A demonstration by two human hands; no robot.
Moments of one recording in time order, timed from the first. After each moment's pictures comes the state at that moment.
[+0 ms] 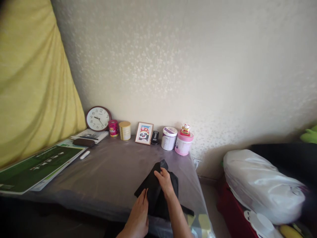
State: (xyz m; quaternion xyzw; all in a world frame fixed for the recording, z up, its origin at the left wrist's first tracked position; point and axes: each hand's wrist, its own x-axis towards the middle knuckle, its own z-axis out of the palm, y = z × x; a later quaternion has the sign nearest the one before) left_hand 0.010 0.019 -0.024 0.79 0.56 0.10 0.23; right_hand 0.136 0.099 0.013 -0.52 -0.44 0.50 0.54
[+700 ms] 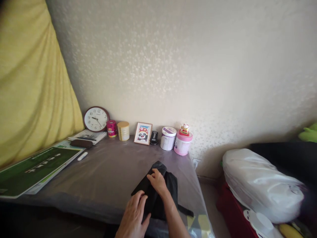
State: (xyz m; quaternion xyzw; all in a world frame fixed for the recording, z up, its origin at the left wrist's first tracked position) left_hand -0.006 0.016 -0.042 0.81 0.52 0.25 0.04; right_hand 0.130 0.123 -0.014 -0.65 -0.61 0.31 0.34
